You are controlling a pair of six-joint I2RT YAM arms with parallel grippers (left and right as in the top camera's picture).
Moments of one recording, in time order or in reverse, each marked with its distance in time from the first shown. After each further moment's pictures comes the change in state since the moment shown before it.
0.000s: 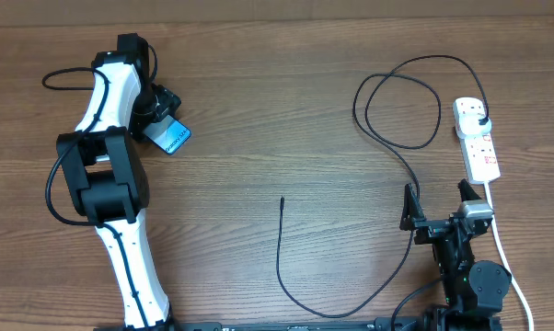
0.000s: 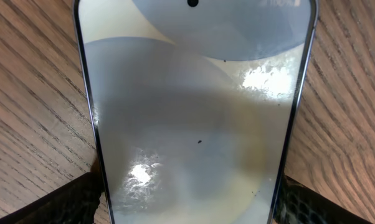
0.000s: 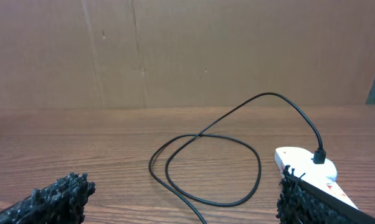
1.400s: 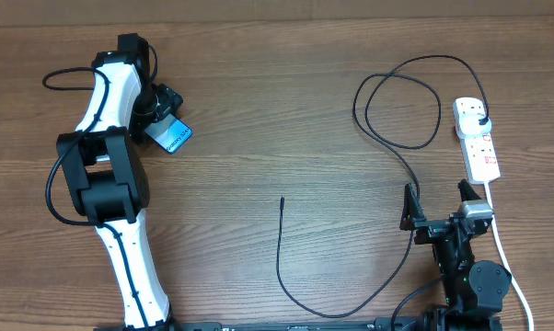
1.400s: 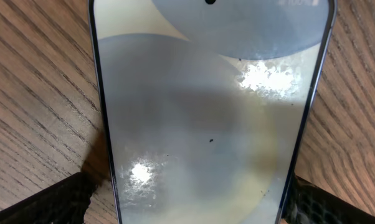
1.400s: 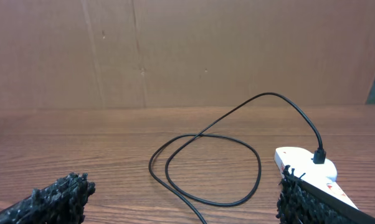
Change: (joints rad) left arm 0.000 0.000 0.000 -0.002 0.003 0.000; right arm 0.000 0.000 0.000 0.000 0.000 0.000
